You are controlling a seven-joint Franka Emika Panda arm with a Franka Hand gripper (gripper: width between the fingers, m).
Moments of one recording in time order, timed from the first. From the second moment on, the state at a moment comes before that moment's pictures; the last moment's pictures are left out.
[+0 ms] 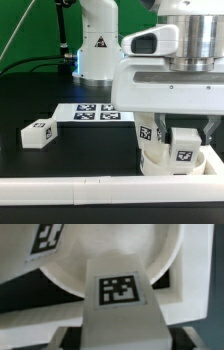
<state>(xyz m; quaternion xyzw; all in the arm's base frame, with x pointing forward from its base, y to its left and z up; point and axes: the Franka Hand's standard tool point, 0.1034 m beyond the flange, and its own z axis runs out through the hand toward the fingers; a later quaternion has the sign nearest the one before) 0.654 0.085 0.073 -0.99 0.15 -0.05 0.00</state>
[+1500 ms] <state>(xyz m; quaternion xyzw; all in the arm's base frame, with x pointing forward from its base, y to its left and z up) 0.619 0.048 0.068 -0.67 0.74 -0.01 0.04</state>
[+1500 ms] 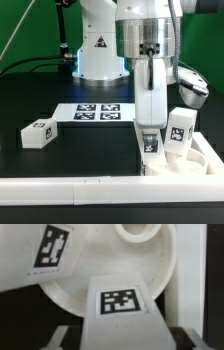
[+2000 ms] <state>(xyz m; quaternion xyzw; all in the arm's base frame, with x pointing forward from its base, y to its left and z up) 0.625 0.021 0.098 -0.71 0.70 -0.02 0.06</state>
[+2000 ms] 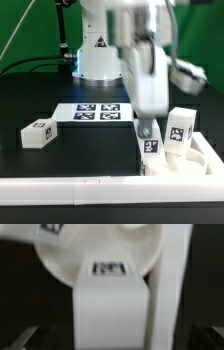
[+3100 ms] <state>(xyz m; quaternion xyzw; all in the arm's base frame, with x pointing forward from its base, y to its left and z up) 0.600 -0.053 0.097 -0.83 0.55 -0.05 0.07</state>
